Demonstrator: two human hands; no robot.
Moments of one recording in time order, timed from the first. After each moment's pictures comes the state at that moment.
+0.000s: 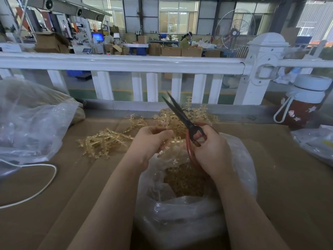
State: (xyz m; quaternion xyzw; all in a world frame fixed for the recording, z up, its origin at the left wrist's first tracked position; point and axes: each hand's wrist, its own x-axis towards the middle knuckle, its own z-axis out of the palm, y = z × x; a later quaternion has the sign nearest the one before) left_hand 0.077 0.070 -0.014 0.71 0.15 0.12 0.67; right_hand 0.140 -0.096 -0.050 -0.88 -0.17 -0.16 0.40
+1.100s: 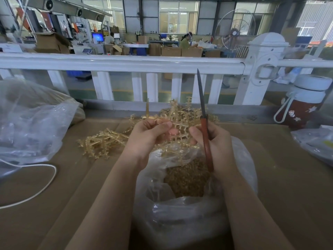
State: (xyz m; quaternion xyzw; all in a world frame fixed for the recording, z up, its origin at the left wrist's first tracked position) left_hand 0.071 0.073 -0.006 0.63 0.03 0.15 0.76; right_hand 0.134 -0.098 -0.038 -0.68 -0.24 -0.07 0.69
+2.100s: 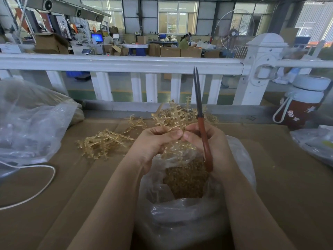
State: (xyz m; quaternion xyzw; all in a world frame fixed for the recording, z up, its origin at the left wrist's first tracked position) left_hand 0.067 0.064 -0.007 0.68 0.04 0.07 0.73; right_hand 0.130 -0.098 -0.029 -0.63 -0.25 0.03 0.74
